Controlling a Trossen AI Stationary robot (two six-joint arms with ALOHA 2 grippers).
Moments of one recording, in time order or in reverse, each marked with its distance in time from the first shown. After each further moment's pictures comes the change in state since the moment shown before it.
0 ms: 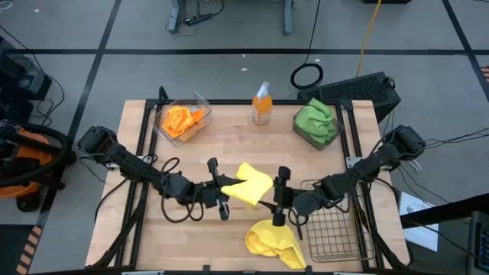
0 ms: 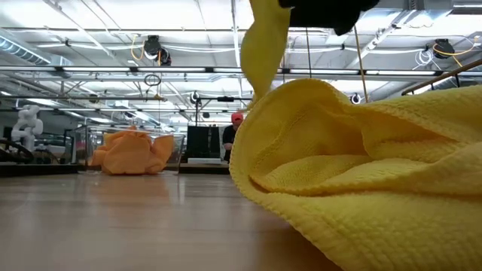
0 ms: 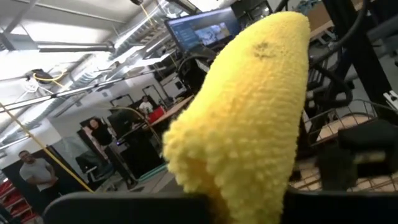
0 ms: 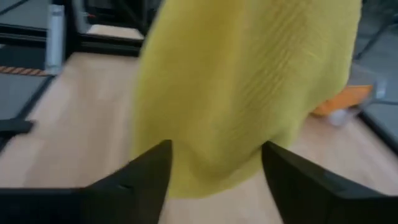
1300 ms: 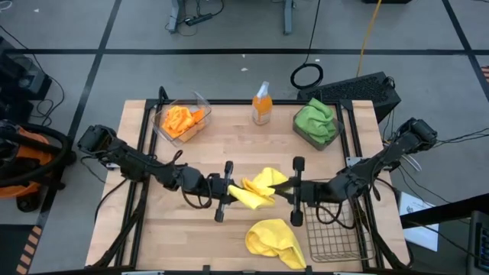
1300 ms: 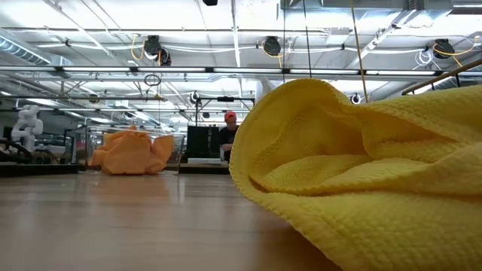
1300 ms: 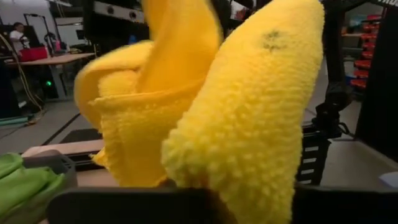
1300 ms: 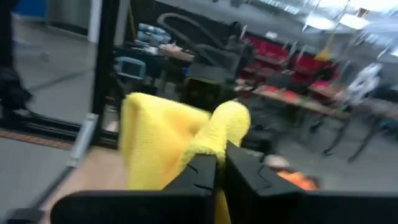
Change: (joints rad) left arm 0.123 -0.010 0.000 -0.212 0.431 -0.628; right arm 0.060 -0.217 0.004 0.258 -0.040 -0.384
